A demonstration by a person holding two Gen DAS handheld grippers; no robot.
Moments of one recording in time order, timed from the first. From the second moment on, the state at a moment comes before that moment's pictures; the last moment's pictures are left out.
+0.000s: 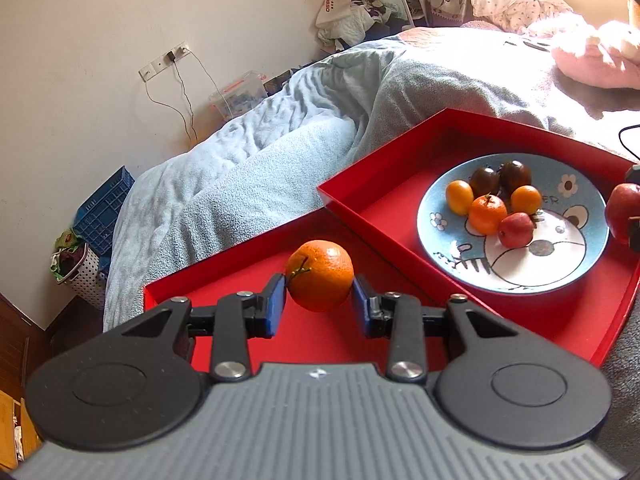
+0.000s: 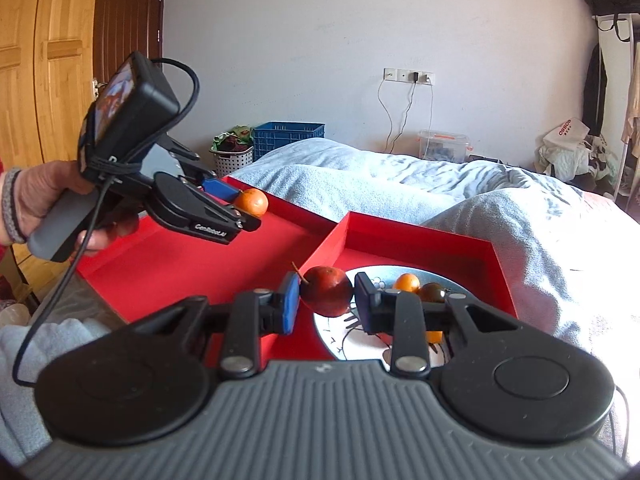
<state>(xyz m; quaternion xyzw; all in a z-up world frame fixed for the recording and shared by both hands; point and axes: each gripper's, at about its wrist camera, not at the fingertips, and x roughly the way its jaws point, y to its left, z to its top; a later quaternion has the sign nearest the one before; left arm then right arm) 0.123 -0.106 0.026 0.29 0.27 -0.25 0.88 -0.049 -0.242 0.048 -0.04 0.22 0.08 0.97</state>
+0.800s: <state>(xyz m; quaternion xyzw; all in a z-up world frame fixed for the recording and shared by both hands) 0.062 -0.216 0.025 0.19 0.29 -0.29 0.89 -0.069 -0.319 0.024 0.01 0.23 -0.03 0.97</state>
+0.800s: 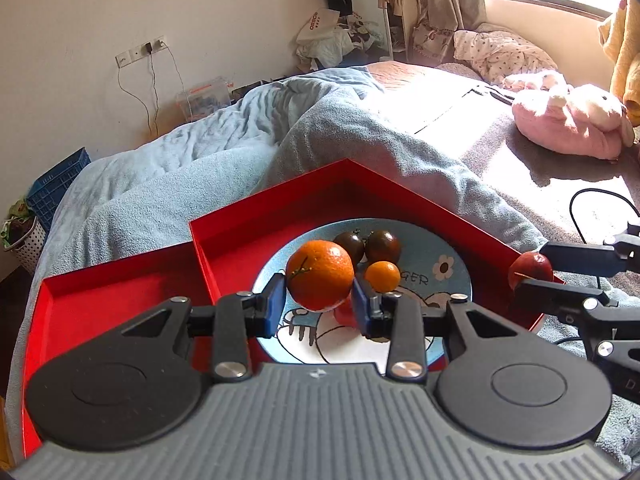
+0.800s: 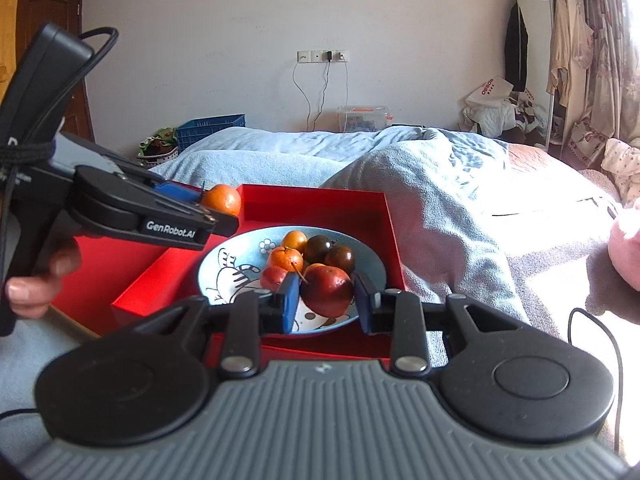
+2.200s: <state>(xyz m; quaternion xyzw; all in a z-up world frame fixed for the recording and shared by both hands) 0.046 -0.191 -0.025 0.15 0.31 -0.32 0.88 0.024 -0.322 -0.013 0.04 0.32 0.00 0.95</state>
